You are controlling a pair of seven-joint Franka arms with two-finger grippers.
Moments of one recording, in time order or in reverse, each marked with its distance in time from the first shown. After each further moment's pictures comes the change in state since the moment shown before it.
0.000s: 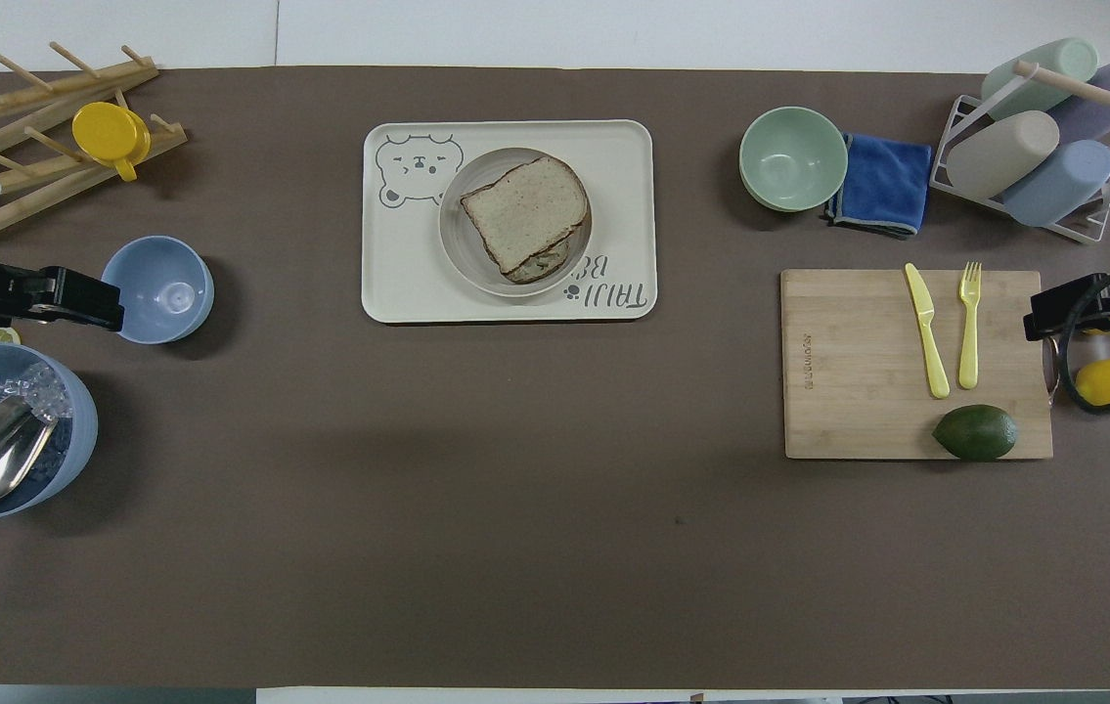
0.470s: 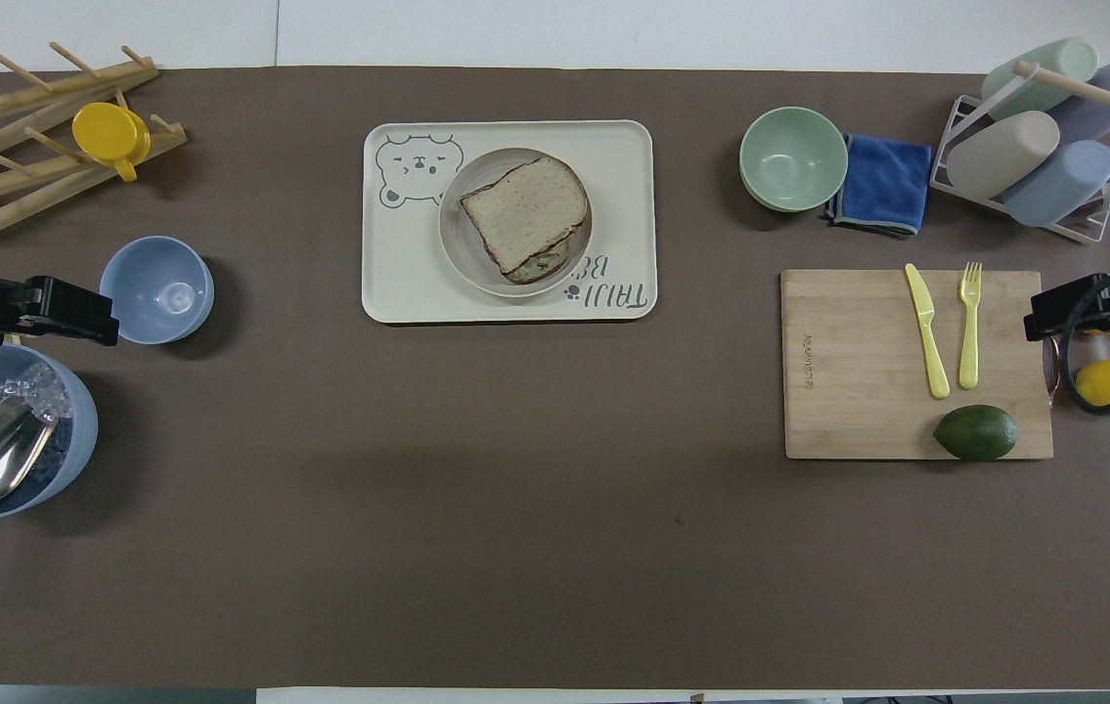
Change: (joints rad) left arm 0.000 -0.020 -0.005 0.034 -0.035 -0.080 -0.051; right arm 0.000 0.000 0.000 0.000 0.000 0.000 0.000
